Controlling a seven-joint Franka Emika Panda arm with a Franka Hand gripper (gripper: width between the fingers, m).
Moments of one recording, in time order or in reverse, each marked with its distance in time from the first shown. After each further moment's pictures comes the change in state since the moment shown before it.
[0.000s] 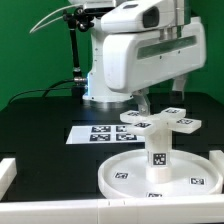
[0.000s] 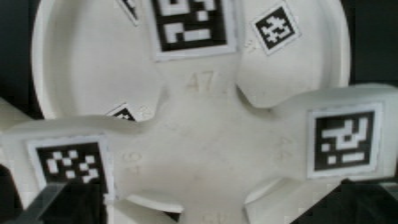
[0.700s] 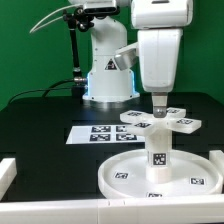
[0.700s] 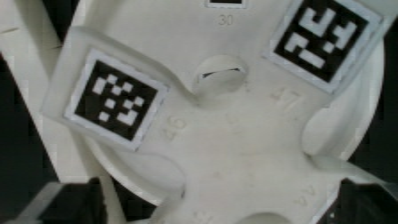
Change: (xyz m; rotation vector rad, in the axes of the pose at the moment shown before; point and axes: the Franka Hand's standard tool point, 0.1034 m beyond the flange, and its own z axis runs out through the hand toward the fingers) arm 0.001 0.005 0.001 -0.063 -0.040 -0.600
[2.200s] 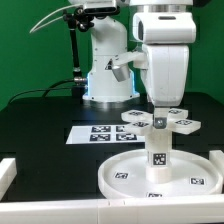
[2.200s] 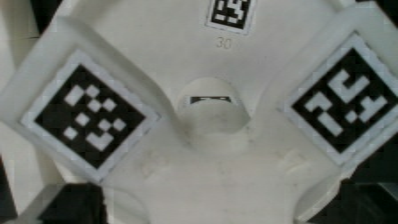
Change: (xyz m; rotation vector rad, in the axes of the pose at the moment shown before) arm -0.006 -0.008 0.017 0.025 -0.027 -0.103
